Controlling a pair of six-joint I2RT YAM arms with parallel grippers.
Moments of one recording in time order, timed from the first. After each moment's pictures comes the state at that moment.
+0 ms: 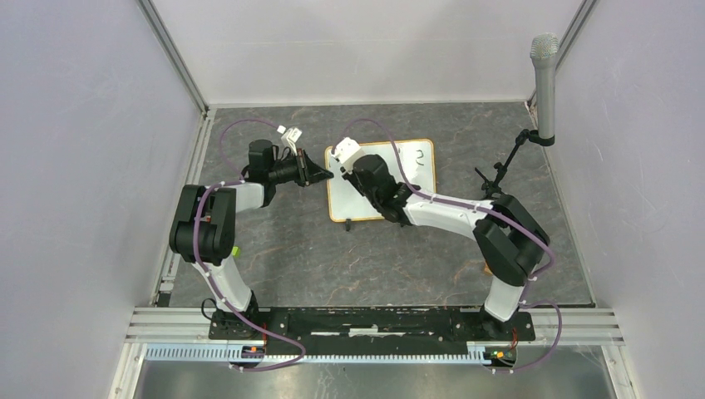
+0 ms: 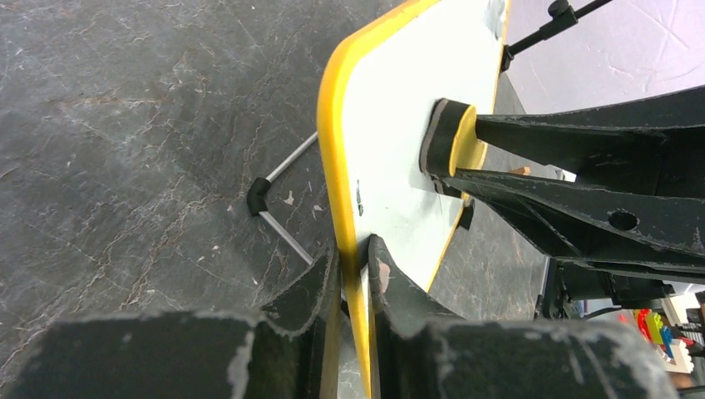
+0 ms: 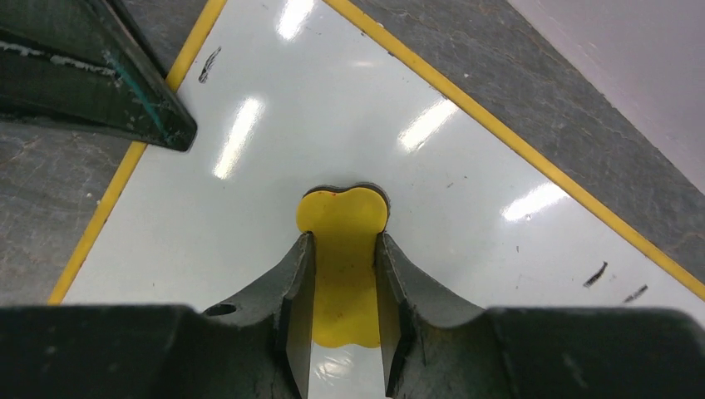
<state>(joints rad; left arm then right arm) -0.13 1.80 0.87 0.53 0.92 -0.42 0.83 1.76 1.13 0.19 0.39 -0.21</state>
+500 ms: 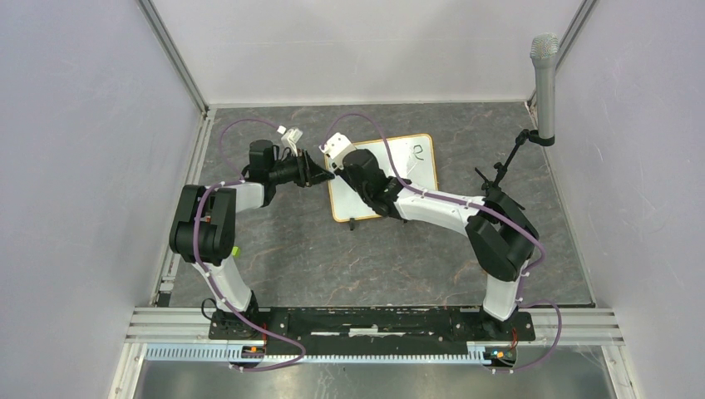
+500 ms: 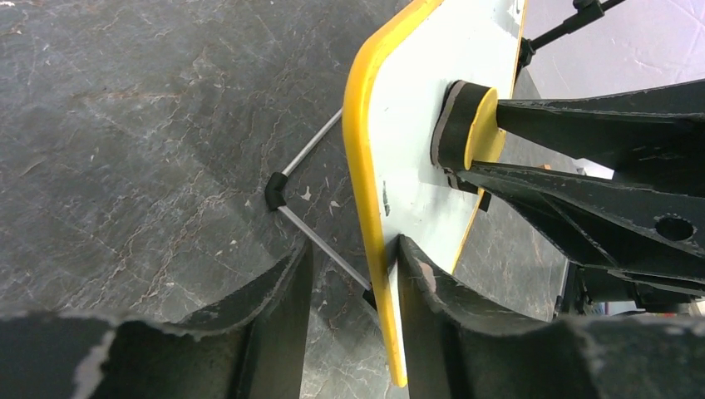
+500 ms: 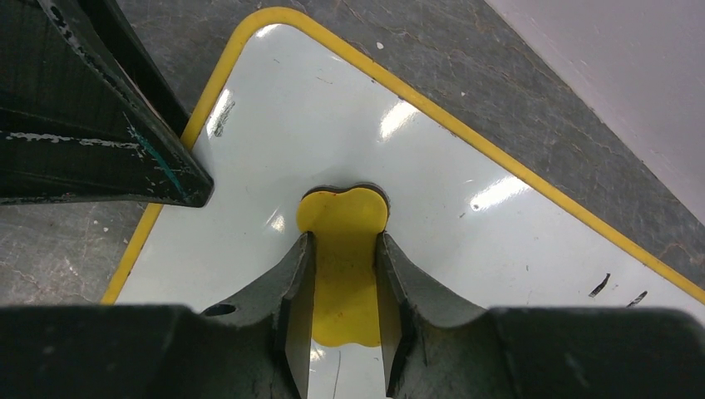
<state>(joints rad) -0.13 1.80 0.88 0.50 0.89 -0.37 0.86 1.85 1.29 0.09 0.45 -0.23</state>
